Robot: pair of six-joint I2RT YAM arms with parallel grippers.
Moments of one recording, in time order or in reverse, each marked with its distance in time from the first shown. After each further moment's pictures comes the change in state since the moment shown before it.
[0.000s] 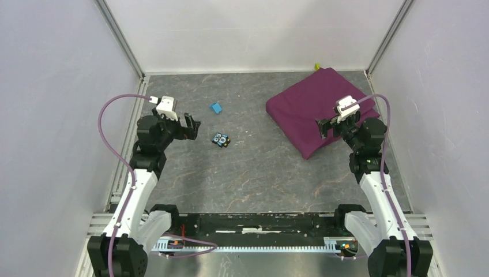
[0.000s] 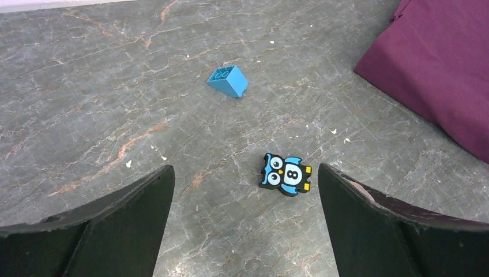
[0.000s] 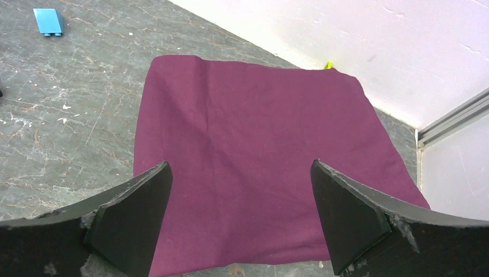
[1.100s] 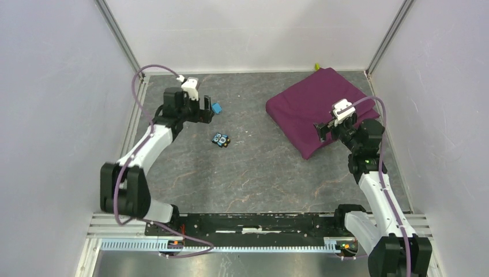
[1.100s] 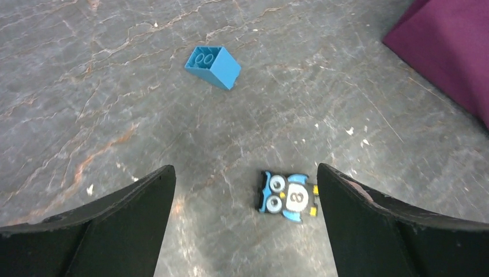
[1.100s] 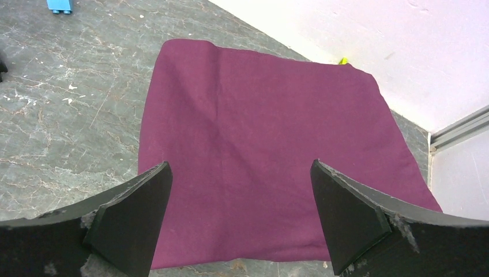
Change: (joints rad) left arm -0.110 0.465 0.274 -0.064 -0.060 0.011; right arm 0.000 0.014 -0.026 0.002 -0.044 -0.050
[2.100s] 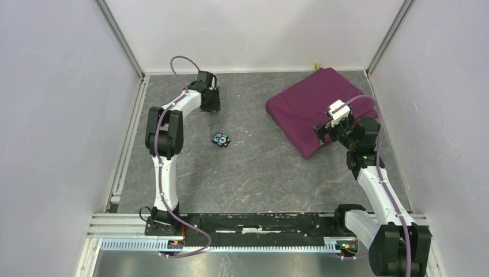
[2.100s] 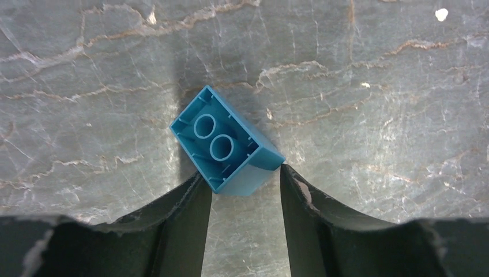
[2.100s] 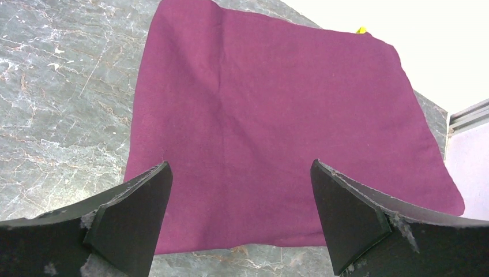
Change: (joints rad) left arm -0.073 0.868 0.758 -0.327 -0.264 -0.201; right arm -0.002 0.072 -0.005 -0.035 0.005 -0.060
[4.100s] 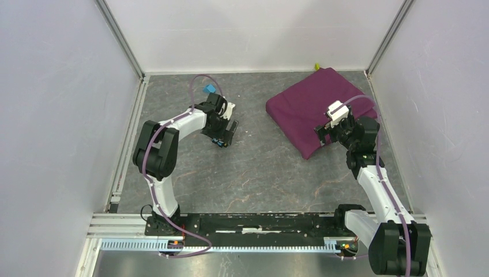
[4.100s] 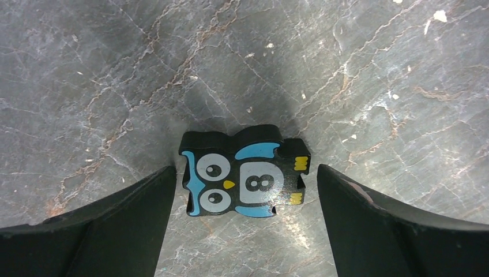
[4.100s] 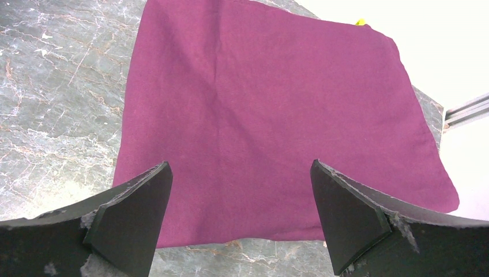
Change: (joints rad) left arm -0.159 -0.324 -0.435 -0.107 0.154 0.293; right arm -0.005 0.016 0.000 -0.019 0.013 -0.042
